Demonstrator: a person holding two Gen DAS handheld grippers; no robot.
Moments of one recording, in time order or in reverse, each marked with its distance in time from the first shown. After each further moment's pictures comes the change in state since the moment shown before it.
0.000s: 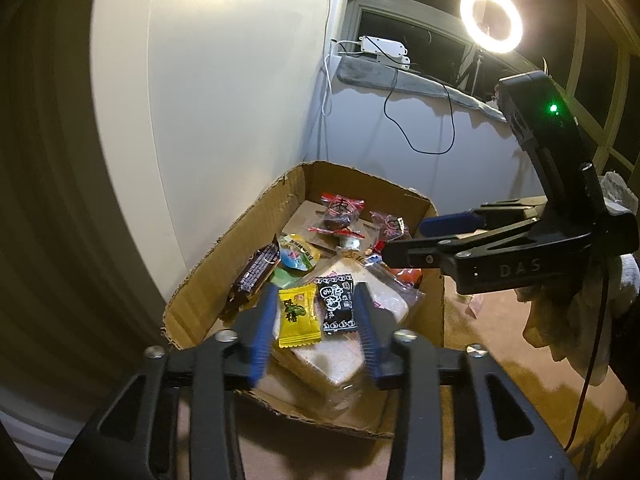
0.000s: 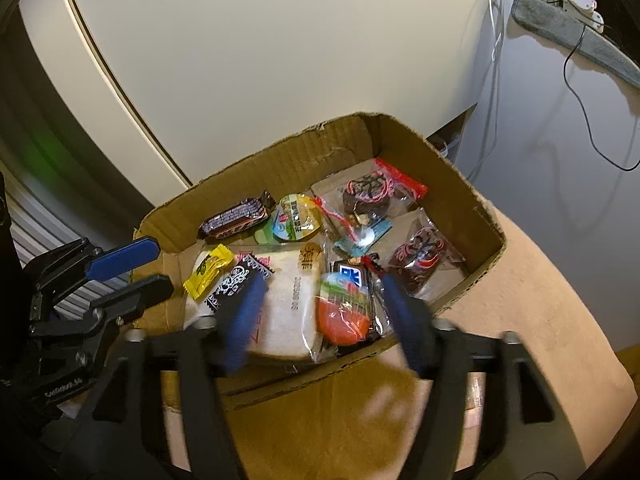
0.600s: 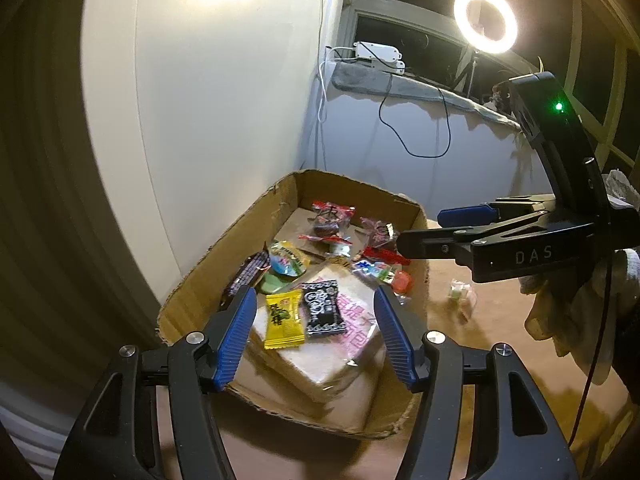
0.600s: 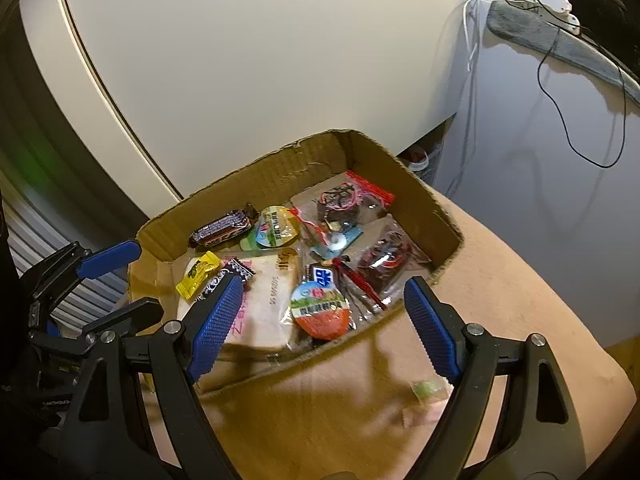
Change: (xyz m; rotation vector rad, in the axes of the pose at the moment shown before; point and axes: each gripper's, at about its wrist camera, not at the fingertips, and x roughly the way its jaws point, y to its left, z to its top) left arm -0.006 -0.013 0.002 0.014 -0.021 0.006; right arm -0.022 -0.014 -0.010 0.026 -0.047 -0.035
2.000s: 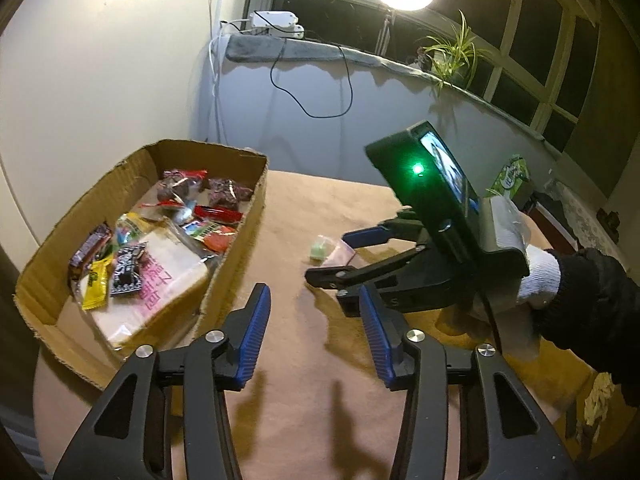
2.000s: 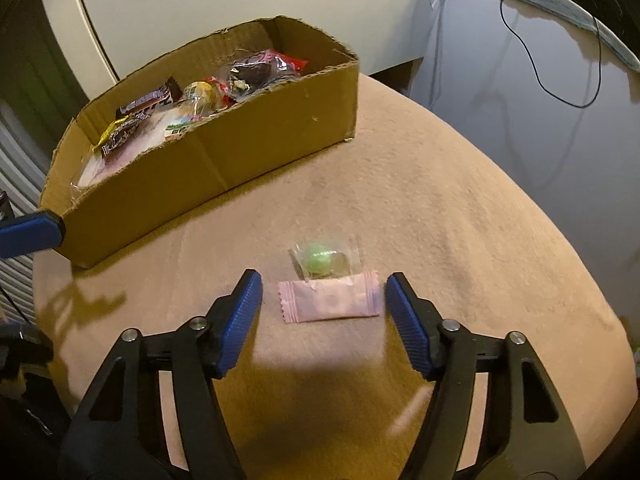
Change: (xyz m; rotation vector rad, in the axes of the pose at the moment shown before) left arm 0.010 -0.112 -0.028 0.113 0.095 -0.211; right arm 0.016 -0.069 -0.097 -0.065 0.114 -0.085
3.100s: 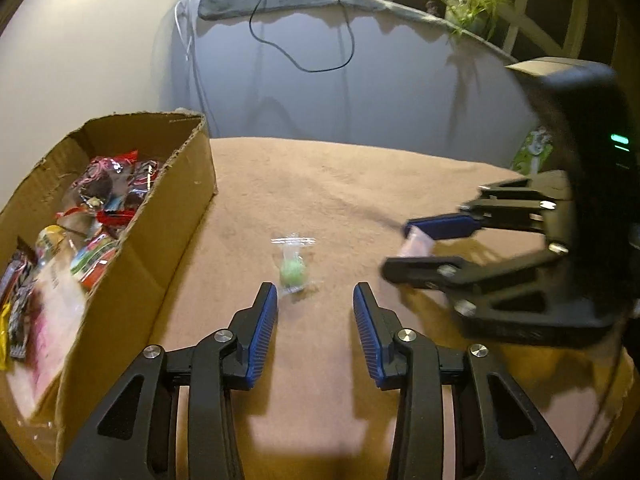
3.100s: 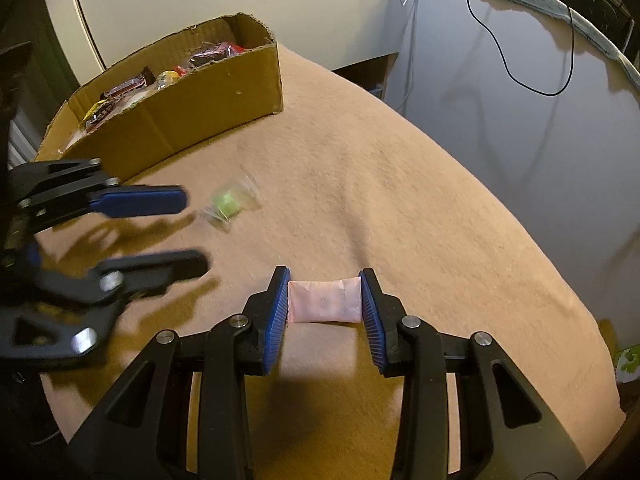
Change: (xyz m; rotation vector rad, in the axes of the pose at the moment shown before) left arm 0.110 -0.026 0.017 0.043 0.135 0.073; right arm -0.022 -0.063 -0.017 -0.021 0.001 -0.025
